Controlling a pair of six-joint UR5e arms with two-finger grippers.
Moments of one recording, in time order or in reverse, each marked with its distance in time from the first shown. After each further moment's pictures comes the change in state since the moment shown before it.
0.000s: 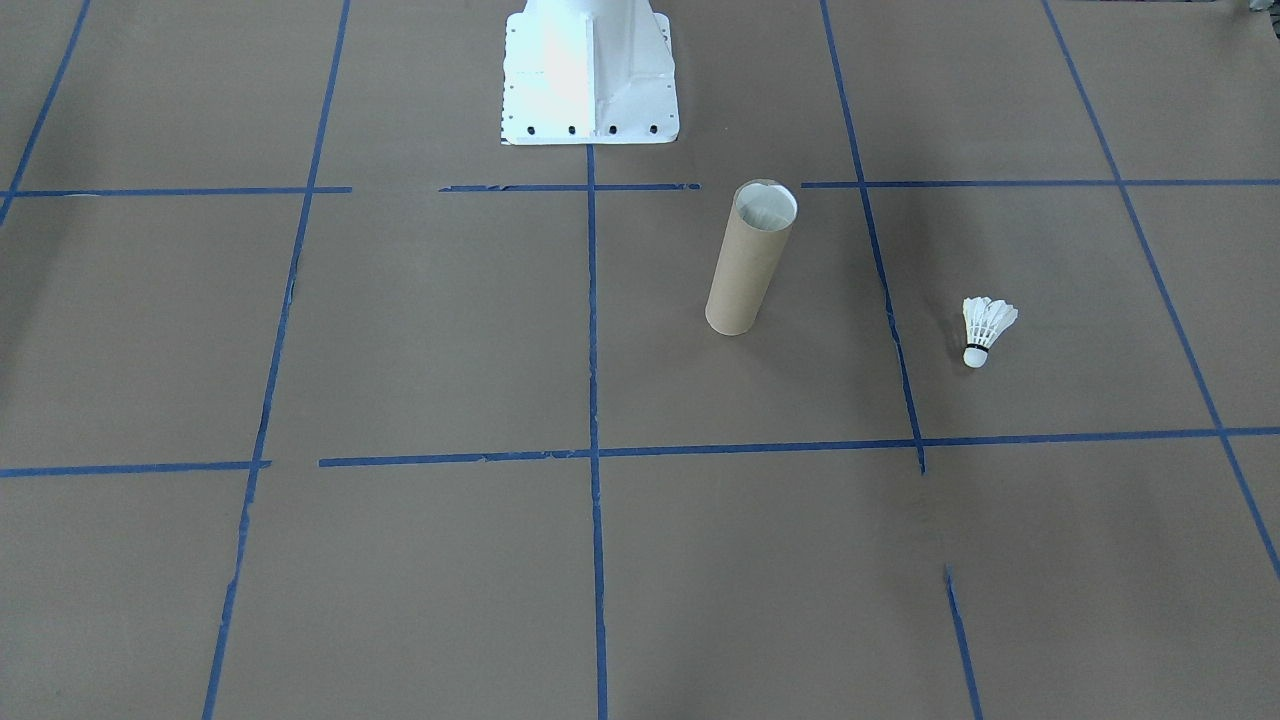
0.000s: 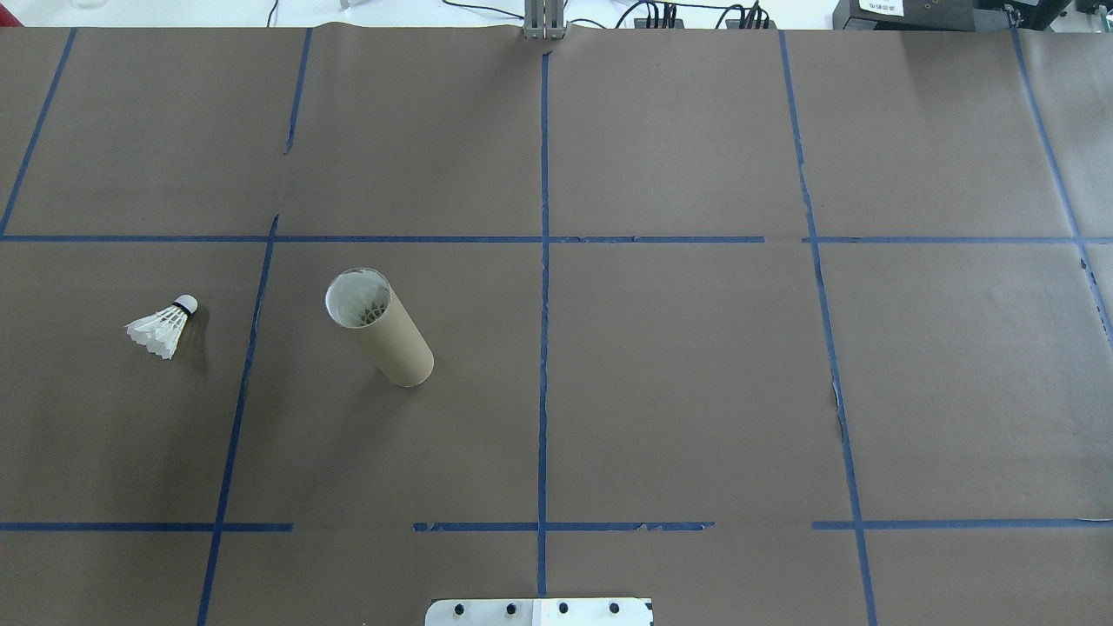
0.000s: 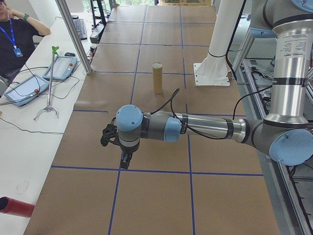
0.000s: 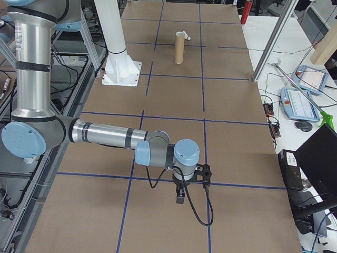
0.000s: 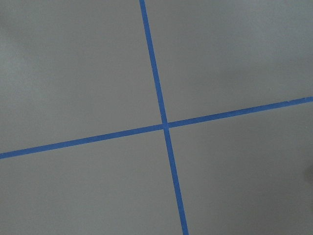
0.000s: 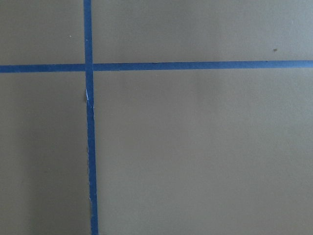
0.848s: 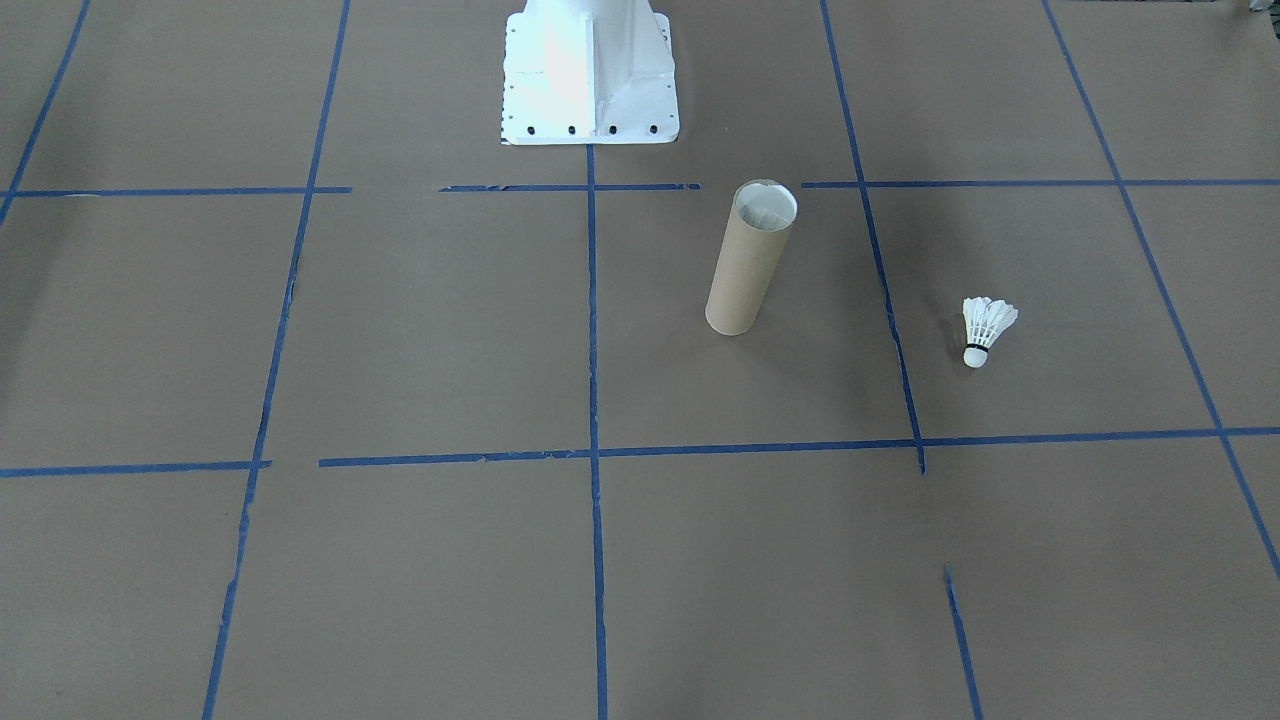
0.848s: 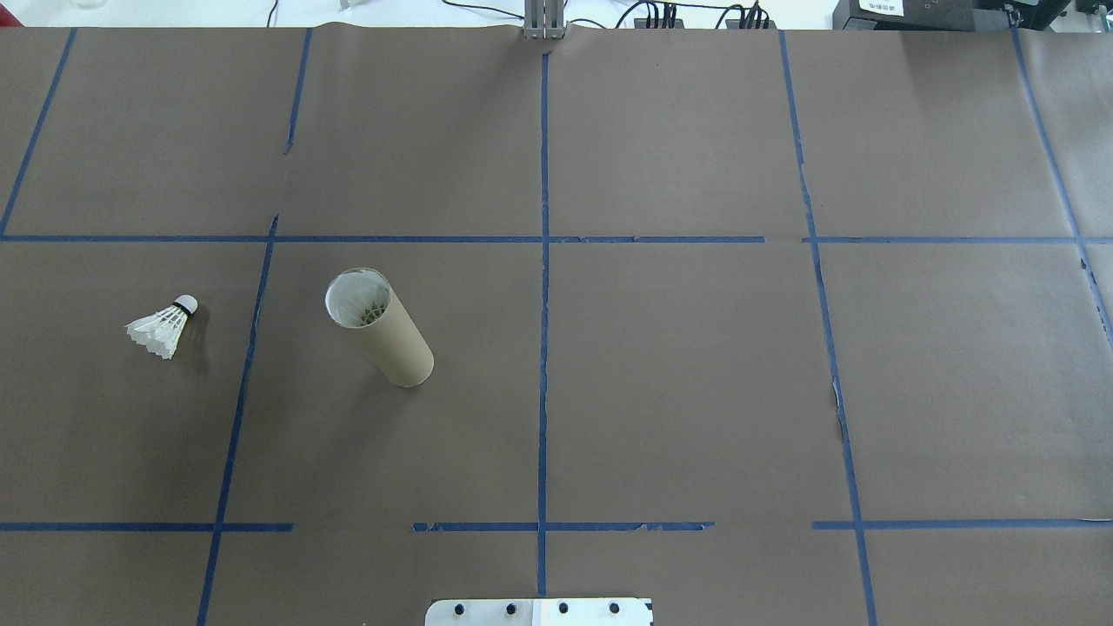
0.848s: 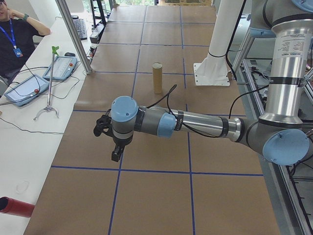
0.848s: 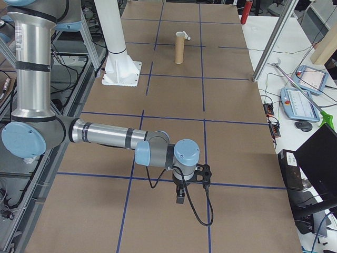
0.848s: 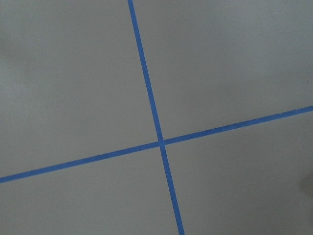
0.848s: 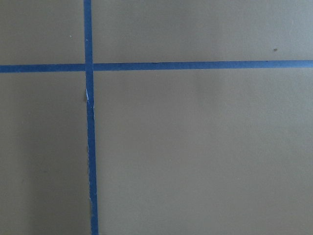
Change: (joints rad) left arm 0.002 -0.064 0.025 -0.087 -0.001 -0.036; right arm 0.000 0.000 0.000 0.000 0.001 0.000
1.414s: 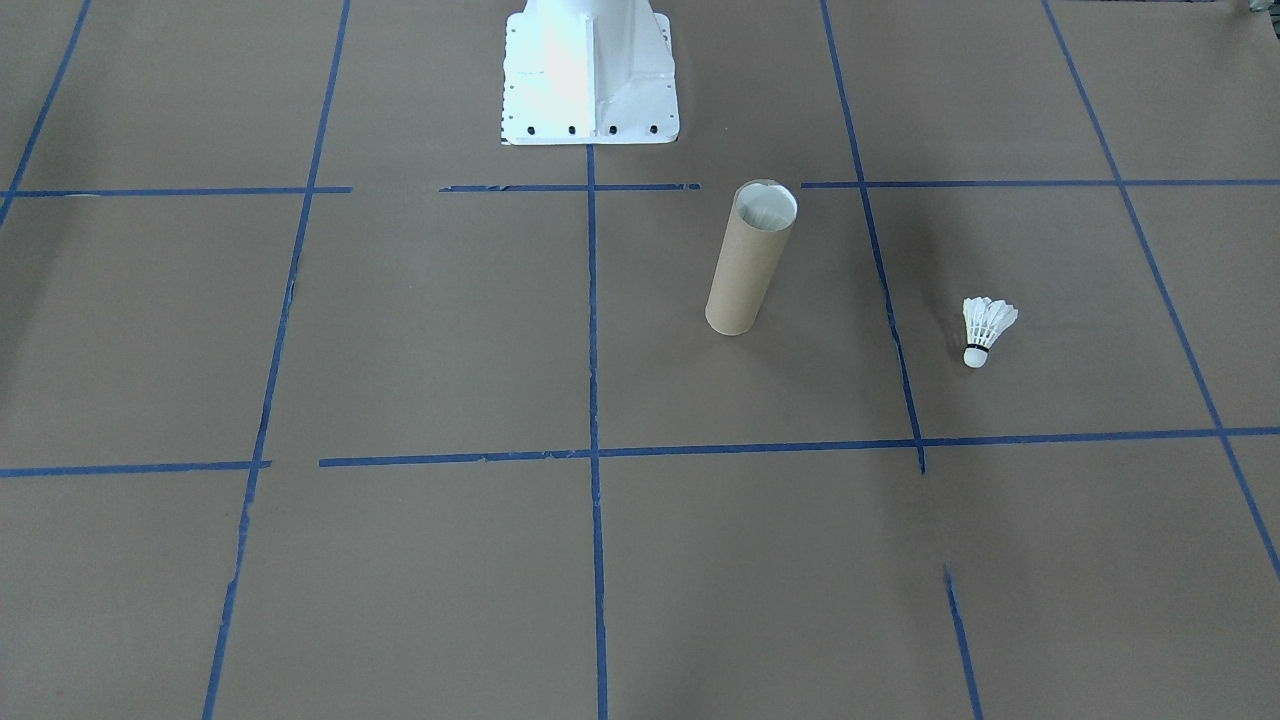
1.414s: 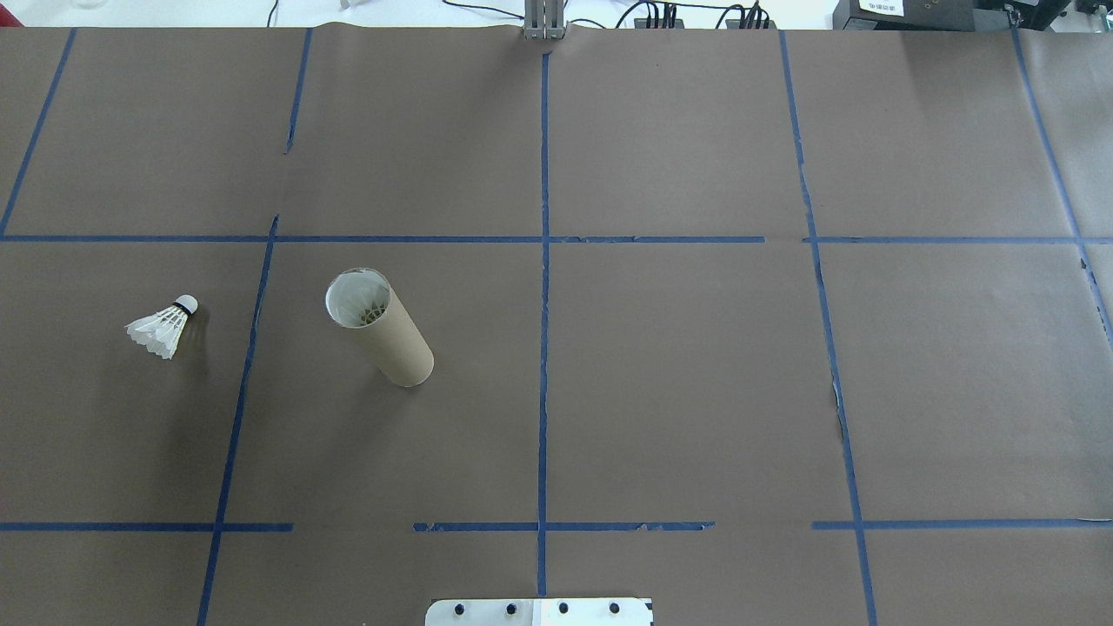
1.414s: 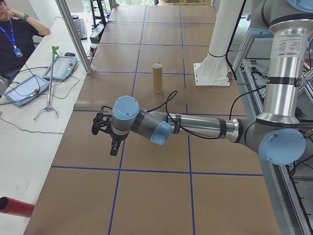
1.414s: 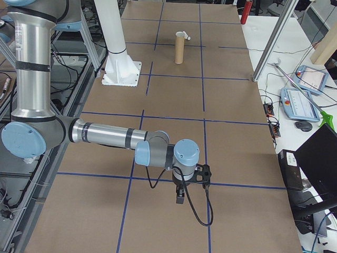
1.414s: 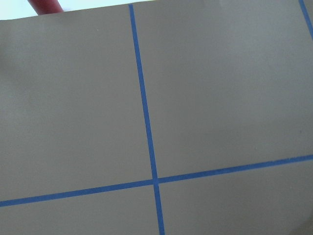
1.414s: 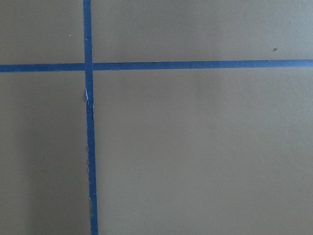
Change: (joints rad) left arm 0.127 0.057 0.043 -0.431 0.004 -0.569; right arm 0.000 -0.001 0.000 0.000 -0.001 0.000
